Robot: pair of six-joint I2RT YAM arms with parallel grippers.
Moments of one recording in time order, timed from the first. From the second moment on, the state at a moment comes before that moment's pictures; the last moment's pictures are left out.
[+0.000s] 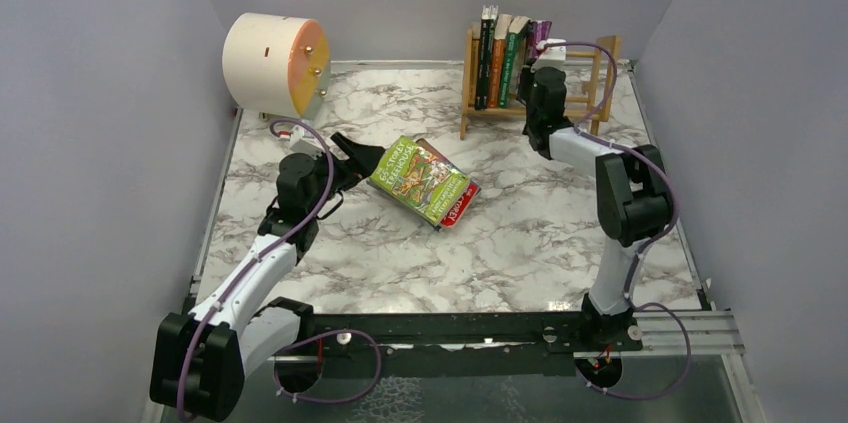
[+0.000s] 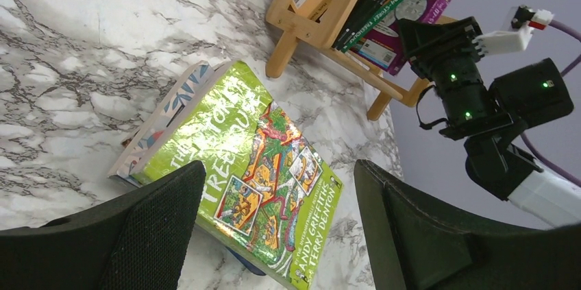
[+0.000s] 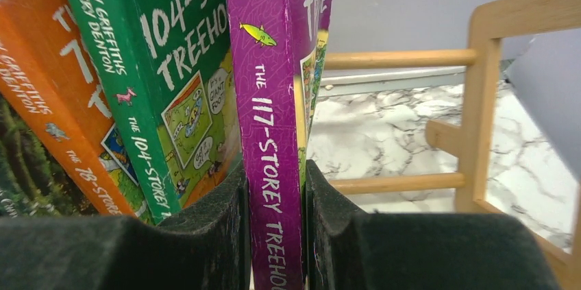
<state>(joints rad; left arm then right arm) -0.27 0.98 0.51 0.29 0.18 -0.87 0.27 1.89 1.22 0.61 0.41 0.01</state>
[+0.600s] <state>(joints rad) -0.27 1.05 0.50 0.30 0.18 -0.85 0.25 2.08 1.38 0.69 0.27 0.03</state>
